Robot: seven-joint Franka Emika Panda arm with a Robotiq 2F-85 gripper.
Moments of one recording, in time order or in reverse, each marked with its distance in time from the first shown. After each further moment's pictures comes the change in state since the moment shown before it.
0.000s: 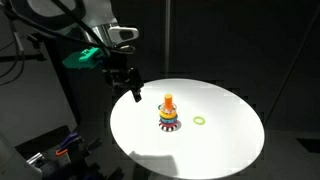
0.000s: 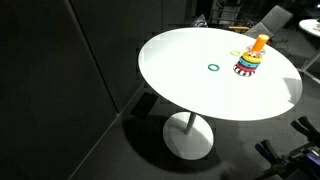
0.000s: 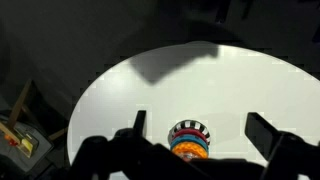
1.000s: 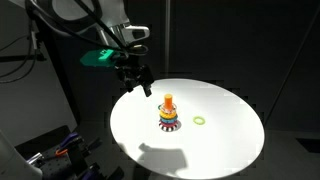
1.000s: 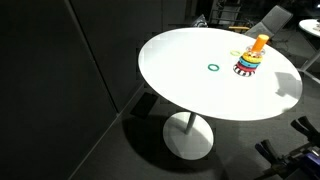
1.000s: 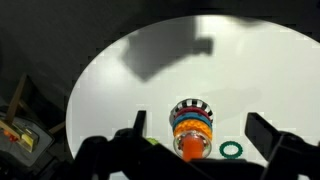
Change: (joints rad) arm 0.023 0.123 0.002 0.082 0.072 0.080 0.021
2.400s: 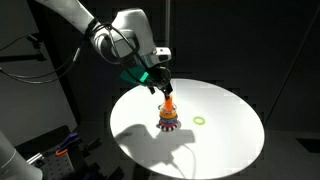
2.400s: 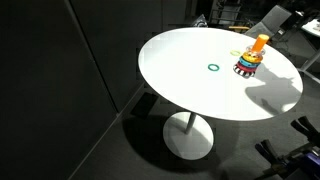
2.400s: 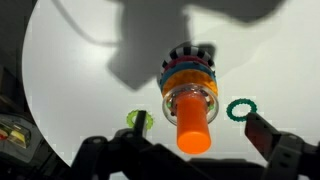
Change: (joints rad) arm 0.051 0.467 0.054 0.199 0.214 0.349 0.063
